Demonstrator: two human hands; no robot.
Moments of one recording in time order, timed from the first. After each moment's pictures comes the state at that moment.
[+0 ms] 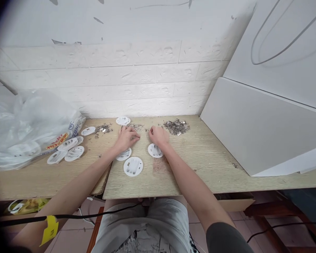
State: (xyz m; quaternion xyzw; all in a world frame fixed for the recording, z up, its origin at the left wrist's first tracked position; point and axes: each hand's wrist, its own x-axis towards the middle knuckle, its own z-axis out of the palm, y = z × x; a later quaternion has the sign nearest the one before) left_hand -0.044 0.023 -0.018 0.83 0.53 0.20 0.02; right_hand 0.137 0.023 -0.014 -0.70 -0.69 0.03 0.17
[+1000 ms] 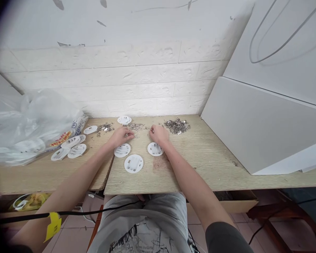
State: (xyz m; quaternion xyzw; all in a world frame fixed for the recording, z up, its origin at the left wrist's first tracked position) left_hand -0.077 0.031 -0.010 0.84 0.51 0.19 0.06; right_hand 0.140 0.025 -0.013 -0.69 -0.71 0.04 0.16
